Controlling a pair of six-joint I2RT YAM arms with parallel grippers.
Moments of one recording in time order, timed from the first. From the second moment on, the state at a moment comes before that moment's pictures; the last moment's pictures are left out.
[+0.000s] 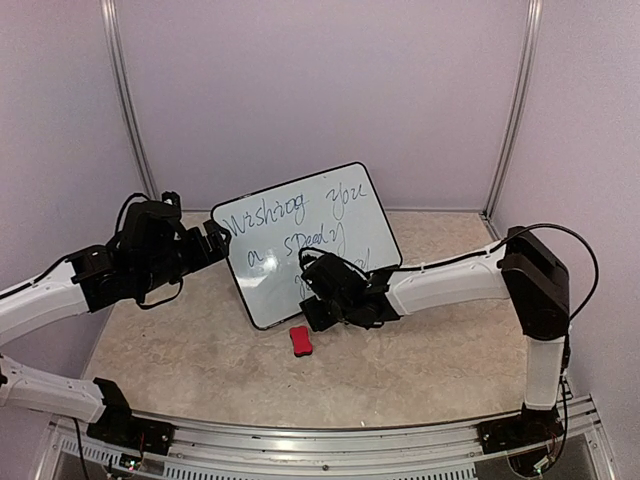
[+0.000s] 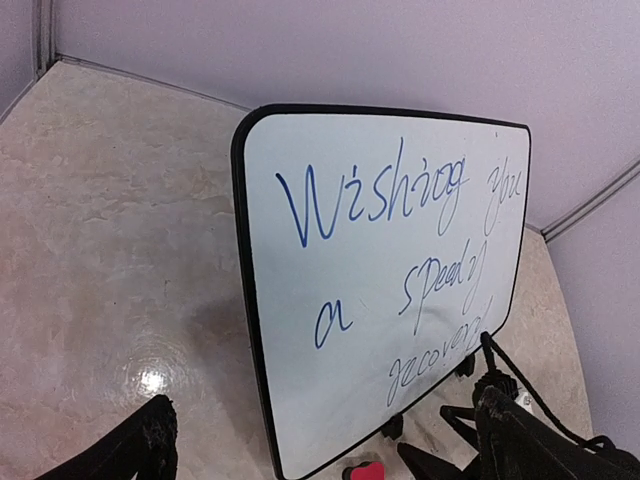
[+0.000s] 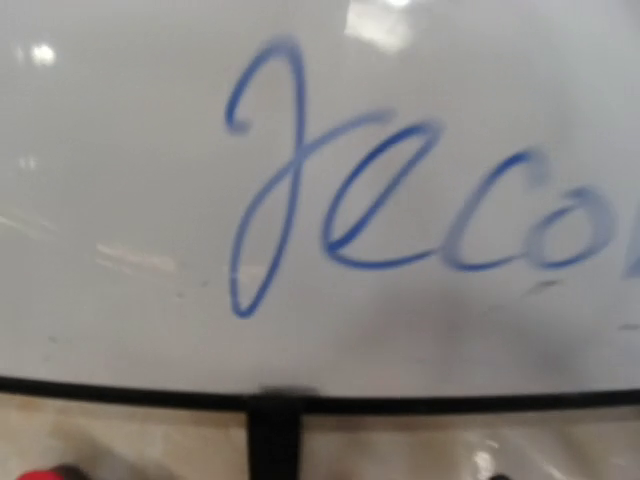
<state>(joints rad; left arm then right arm) -0.75 1.06 0.89 -0.32 -0.46 -0.75 1.06 2.03 1.35 -0.16 0.41 0.31</state>
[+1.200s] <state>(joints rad) -0.75 1.01 0.86 -0.37 -0.59 -0.78 1.17 2.15 1.54 -0.45 0.27 0.45</state>
